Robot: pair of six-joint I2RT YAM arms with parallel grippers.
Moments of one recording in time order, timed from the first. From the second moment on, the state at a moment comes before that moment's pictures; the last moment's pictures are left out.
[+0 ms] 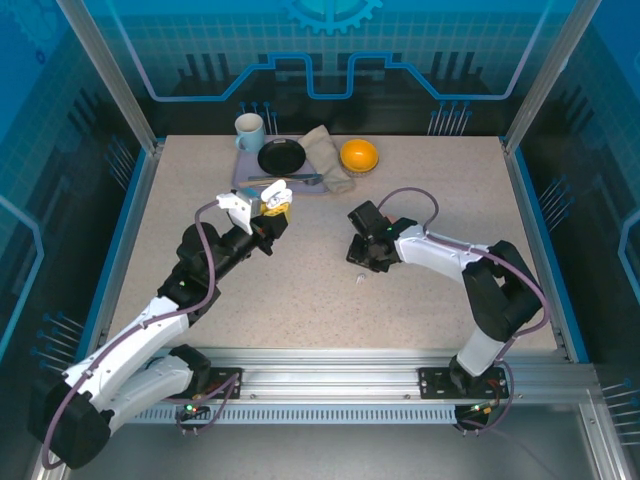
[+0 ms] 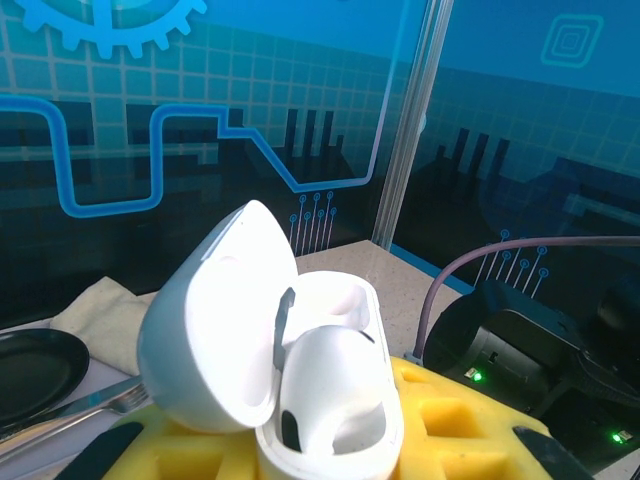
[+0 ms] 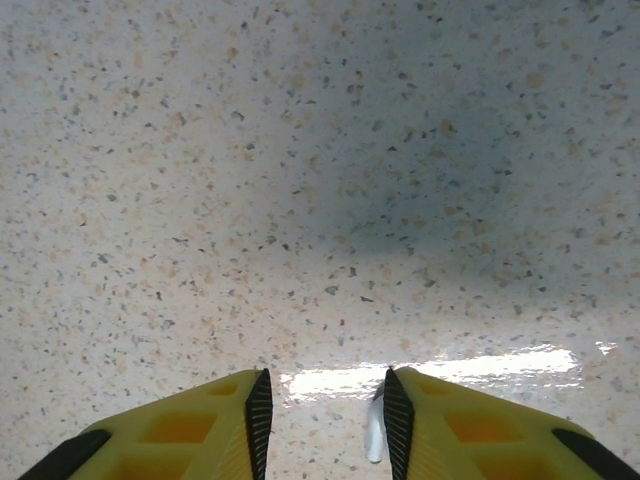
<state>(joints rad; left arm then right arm) -0.48 0.89 0.62 0.32 0.17 -0.17 0.62 1.69 1.06 -0.56 0.02 0.94</state>
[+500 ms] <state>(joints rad) -0.48 0.89 0.61 0.32 0.17 -0.17 0.67 1.68 0.99 -0.59 0.03 0.97</state>
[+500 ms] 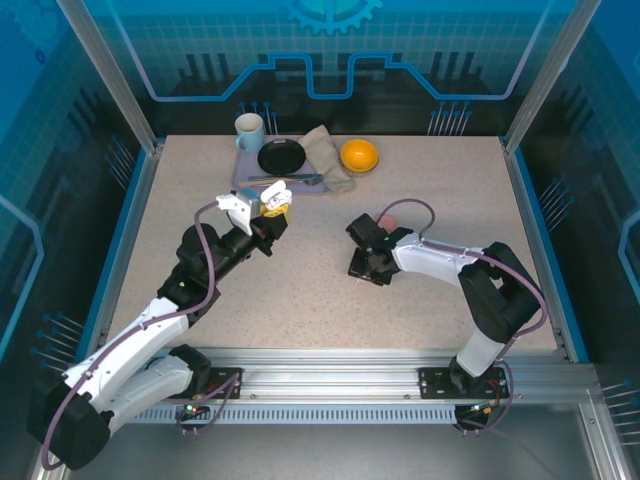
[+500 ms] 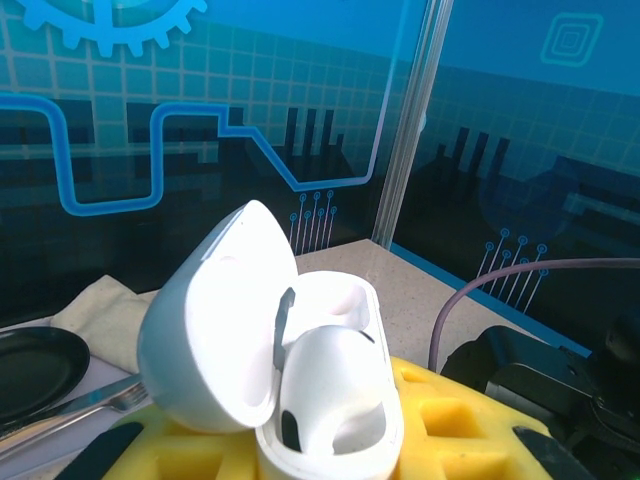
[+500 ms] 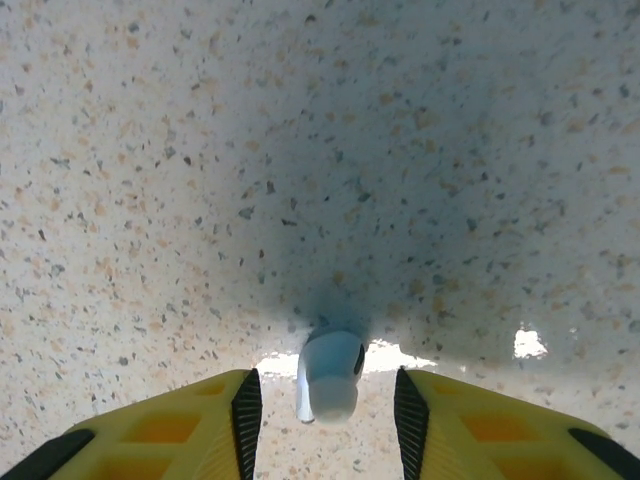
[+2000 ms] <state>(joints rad) -0.48 0.88 0.59 0.35 0.16 -0.17 0.73 1.81 1.18 -0.70 0.08 1.00</state>
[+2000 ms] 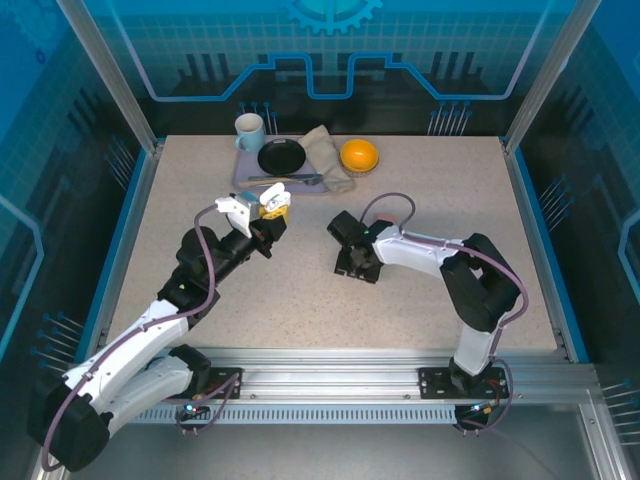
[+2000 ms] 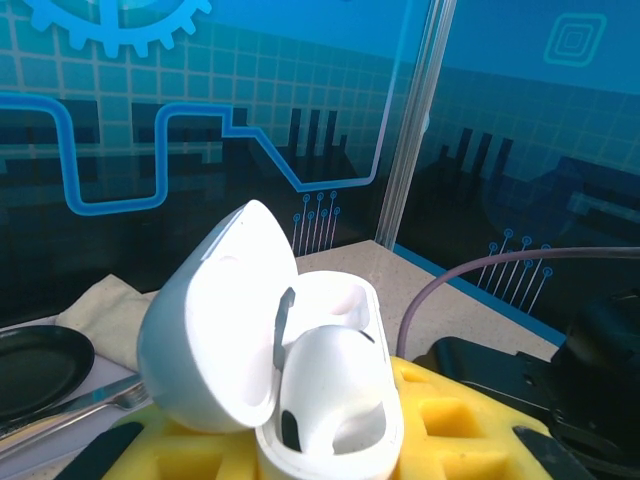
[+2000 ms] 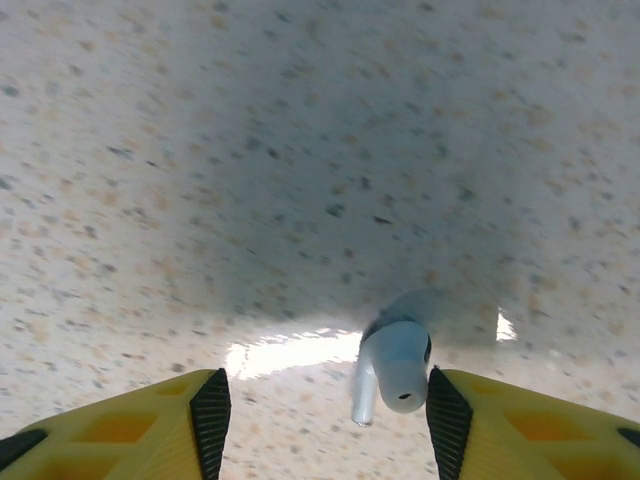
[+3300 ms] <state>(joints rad) -0.48 0.87 0.56 0.37 0.16 -0.17 0.77 2.01 1.44 -0.98 0.21 1.14</state>
